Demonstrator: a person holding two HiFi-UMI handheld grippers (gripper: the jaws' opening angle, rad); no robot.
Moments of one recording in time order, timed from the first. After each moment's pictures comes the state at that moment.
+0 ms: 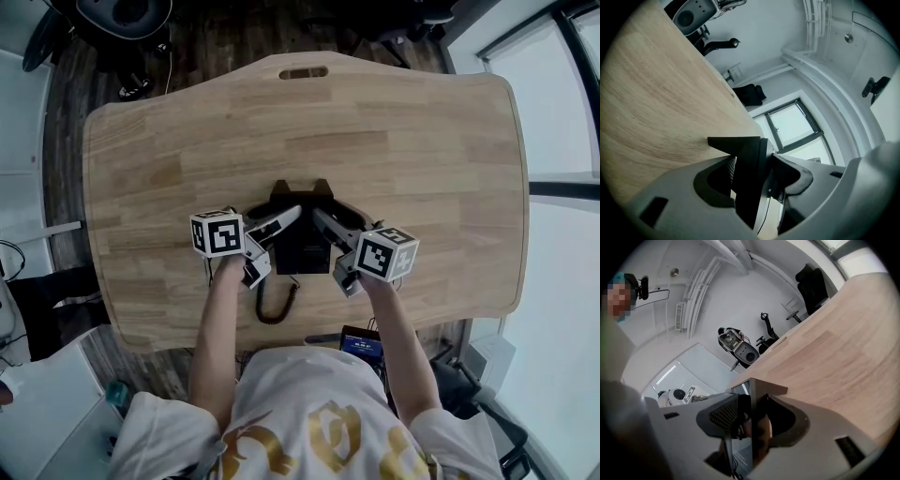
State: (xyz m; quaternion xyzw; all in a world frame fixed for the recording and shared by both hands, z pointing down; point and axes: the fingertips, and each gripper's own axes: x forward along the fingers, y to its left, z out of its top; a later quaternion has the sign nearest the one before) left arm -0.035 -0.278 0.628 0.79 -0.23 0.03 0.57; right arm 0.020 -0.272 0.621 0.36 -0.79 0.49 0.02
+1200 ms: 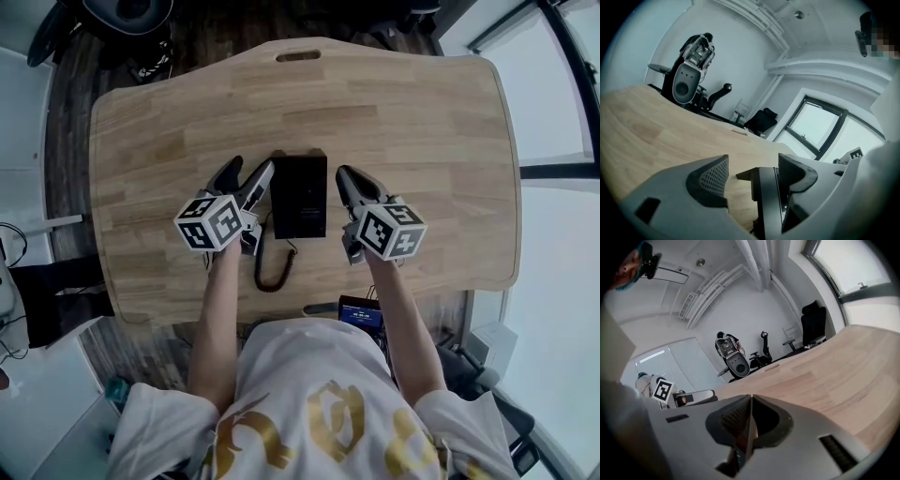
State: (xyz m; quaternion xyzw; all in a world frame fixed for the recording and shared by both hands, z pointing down) left arm -0.101 -0.288 0.573 0.81 -0.46 0.06 0.36; right arm 0.069 -0.261 0.574 0.48 -0.80 0.36 0.04
